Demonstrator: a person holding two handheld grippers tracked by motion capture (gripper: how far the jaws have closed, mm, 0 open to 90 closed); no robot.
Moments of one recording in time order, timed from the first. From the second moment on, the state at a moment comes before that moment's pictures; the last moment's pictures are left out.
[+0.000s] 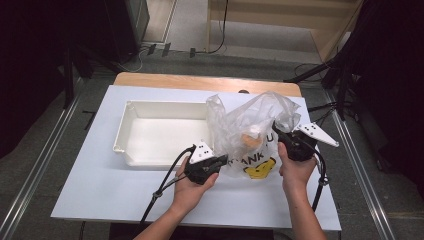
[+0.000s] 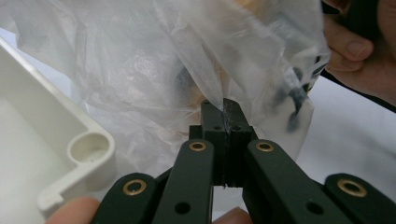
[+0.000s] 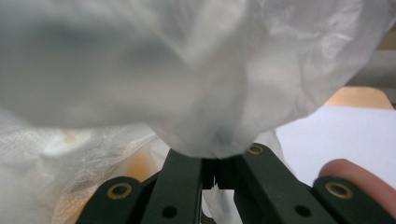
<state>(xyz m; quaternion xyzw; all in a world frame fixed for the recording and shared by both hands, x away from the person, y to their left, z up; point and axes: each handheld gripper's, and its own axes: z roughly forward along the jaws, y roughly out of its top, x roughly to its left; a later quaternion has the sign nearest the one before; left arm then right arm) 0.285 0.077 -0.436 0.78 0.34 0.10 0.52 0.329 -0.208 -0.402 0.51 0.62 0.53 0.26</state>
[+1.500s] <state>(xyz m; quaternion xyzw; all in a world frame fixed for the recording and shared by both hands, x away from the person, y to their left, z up) 0.253 0.095 -0.403 0.73 0.34 0.16 0.57 0.340 -0.204 -0.449 0.54 0.66 0.46 0.24</state>
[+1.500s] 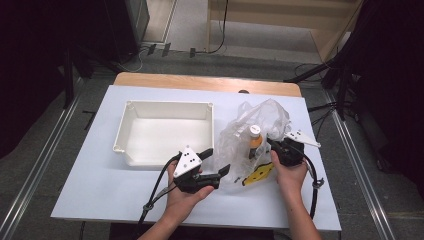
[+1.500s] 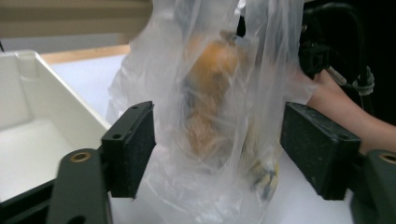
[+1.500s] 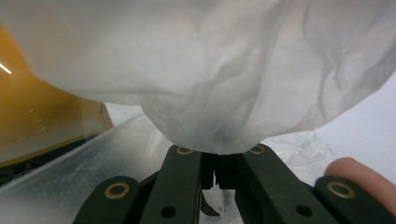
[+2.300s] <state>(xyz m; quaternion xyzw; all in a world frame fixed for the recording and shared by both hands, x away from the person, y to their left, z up) 0.261 0.064 -0.364 0.72 0.33 0.20 0.58 0.340 -0.201 -0.452 0.53 0.67 0.46 0.24</state>
